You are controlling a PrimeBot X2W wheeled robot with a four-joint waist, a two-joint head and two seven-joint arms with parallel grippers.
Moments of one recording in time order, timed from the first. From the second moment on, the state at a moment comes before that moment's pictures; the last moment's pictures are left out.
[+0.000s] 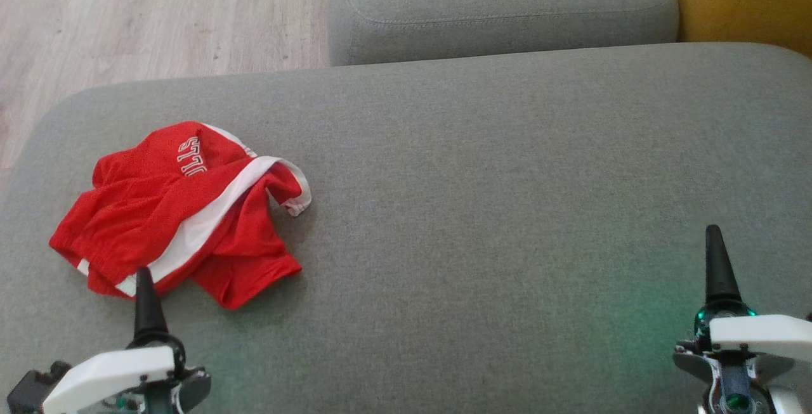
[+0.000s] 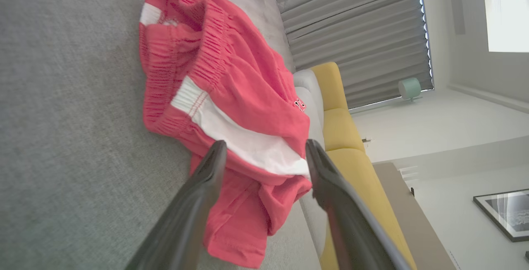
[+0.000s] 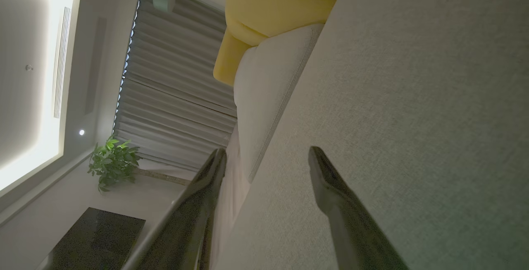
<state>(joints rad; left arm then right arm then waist) 0.00 0.04 0.08 0.23 -1.32 -0.08 0.01 0.00 -0.04 -0.11 0.25 1.19 0.13 0.01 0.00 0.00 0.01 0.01</state>
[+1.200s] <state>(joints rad) -0.06 0.08 -0.18 0.17 -0.65 -0.02 -0.10 -0.01 -0.04 0.01 0.13 0.51 0.13 -0.09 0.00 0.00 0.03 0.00</state>
